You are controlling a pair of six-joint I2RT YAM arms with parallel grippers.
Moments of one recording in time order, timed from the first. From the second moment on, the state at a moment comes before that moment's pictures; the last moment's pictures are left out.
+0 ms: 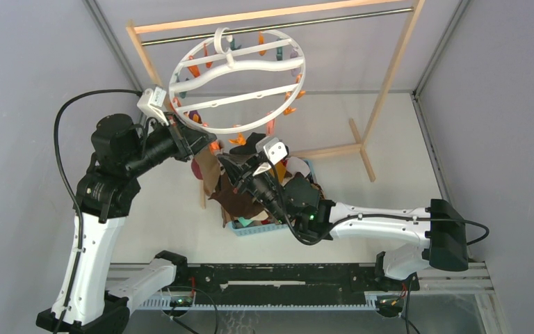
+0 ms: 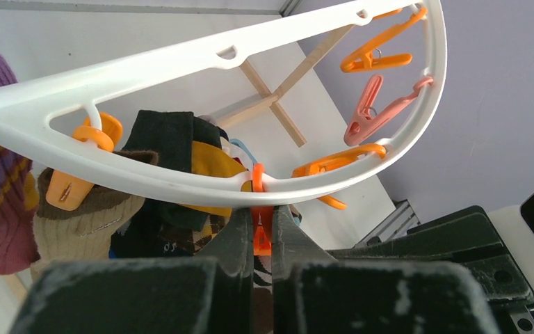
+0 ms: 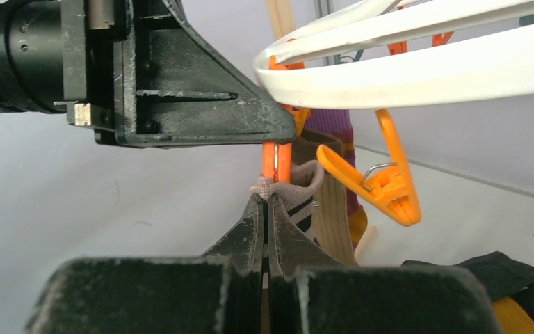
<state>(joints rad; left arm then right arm) -0.29 0.94 1.45 -0.72 0.42 -0.46 1.32 1.43 1.10 0.66 0.50 0.08</state>
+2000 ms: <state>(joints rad) -0.34 0.73 1.10 -0.79 0.50 -0.28 1.21 1.38 1.16 0.50 0.20 0.35</state>
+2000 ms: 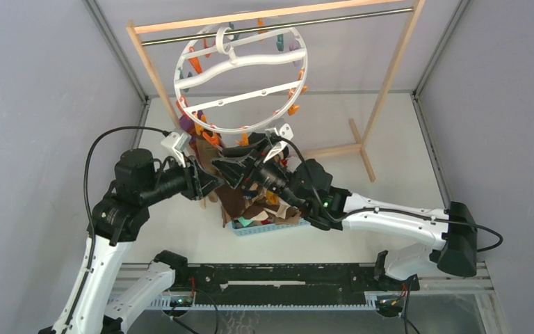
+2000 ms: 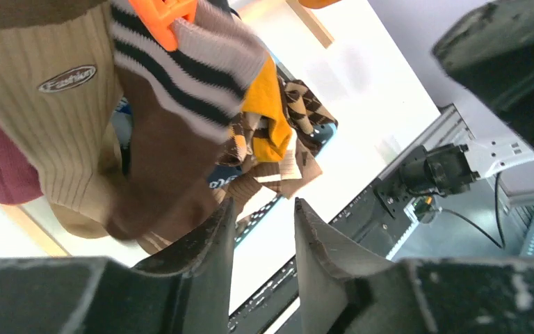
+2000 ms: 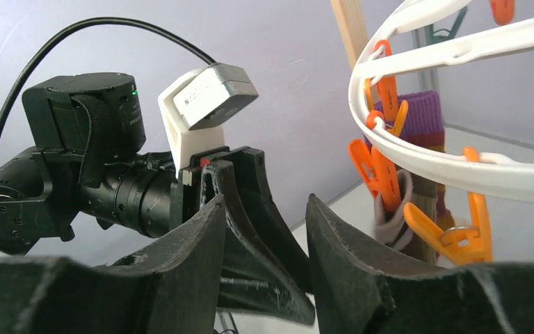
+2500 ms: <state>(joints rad) -0.34 0.70 1.10 -0.77 0.39 -0.24 1.08 1.08 0.87 0.48 0.26 0.35</state>
